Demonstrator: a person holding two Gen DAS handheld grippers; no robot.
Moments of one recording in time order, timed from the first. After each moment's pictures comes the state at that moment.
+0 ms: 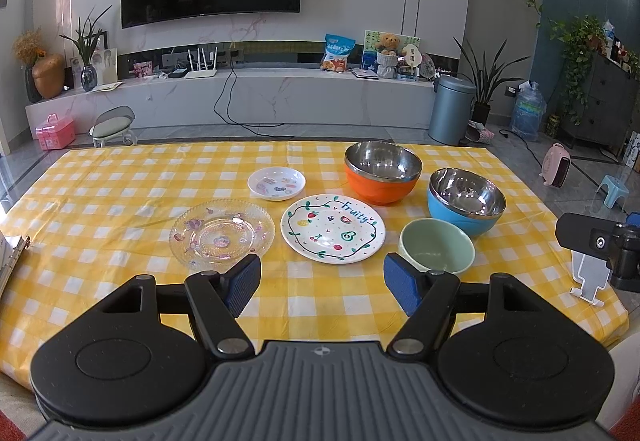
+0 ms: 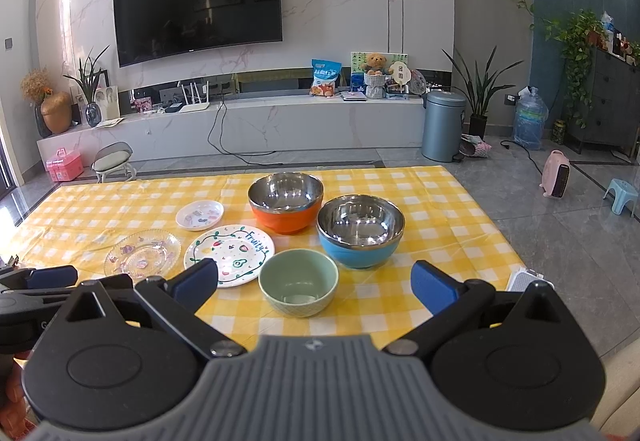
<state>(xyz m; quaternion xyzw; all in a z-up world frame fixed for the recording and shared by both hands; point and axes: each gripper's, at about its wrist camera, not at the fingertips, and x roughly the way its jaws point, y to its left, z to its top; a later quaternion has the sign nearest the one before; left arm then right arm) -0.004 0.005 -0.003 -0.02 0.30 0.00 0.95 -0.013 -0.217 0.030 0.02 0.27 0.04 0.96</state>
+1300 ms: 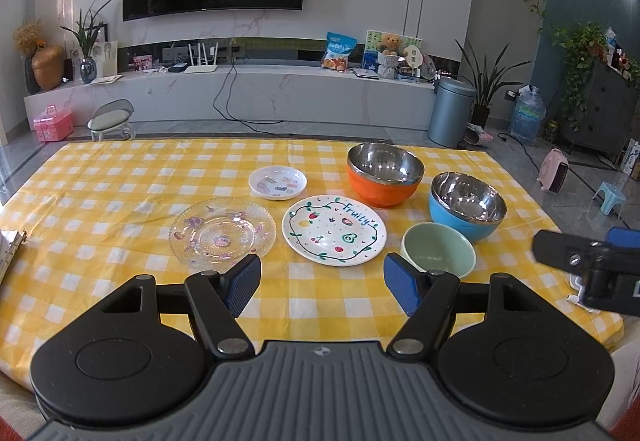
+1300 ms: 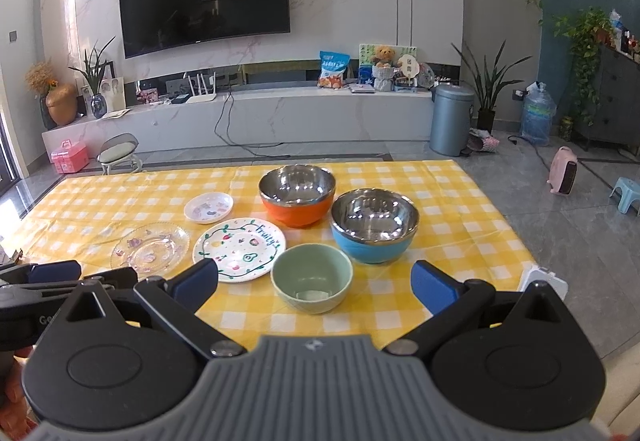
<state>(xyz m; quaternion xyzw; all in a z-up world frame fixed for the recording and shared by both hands) -0.006 0.004 -0.003 -0.02 0.30 -0.01 0.95 0.002 -0.203 0.023 0.02 0.29 0.05 0.95</state>
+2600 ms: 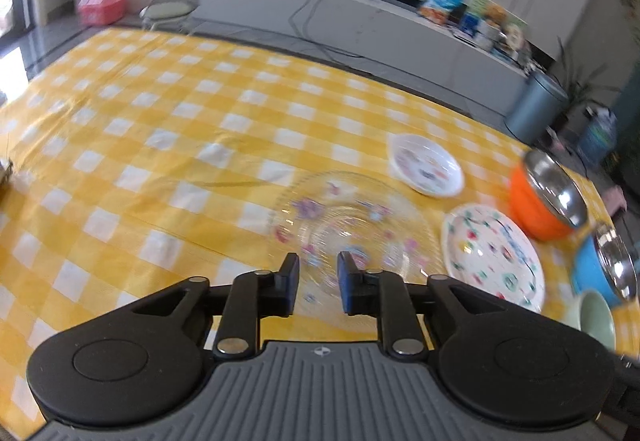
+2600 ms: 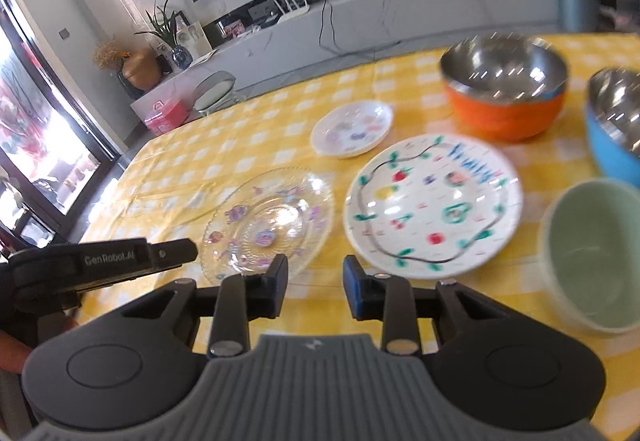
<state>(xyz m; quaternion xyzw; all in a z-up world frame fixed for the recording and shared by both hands) 0.126 0.172 -0.068 -0.17 0.41 0.07 0.89 0.167 -0.068 -0.096 0.16 0.43 0.21 0.86</state>
